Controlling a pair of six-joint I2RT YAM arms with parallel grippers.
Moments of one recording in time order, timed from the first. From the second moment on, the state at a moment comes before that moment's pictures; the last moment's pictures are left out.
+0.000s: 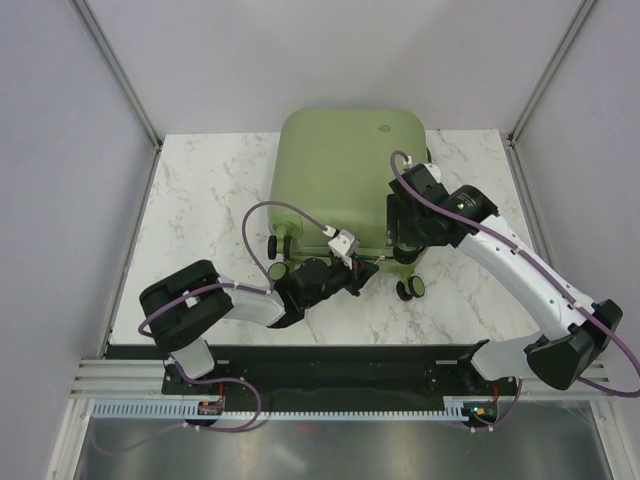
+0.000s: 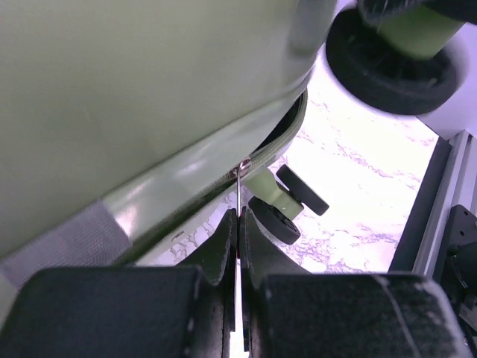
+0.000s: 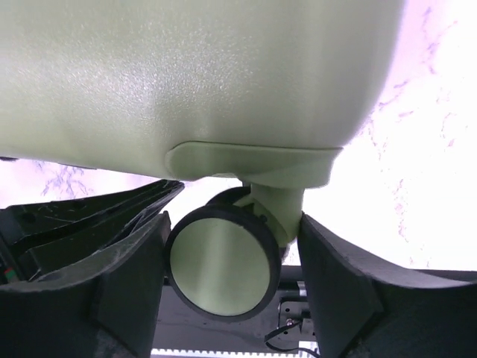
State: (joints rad) left arm -1.05 1.68 0.61 0.97 -0.10 -0.35; right arm 0.65 1.36 1.46 -1.16 0.30 0.59
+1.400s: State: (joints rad) left arm -0.92 1.64 0.64 0.81 0.17 -0.35; right arm -0.11 1.85 1.35 -0.14 -0.28 0.52
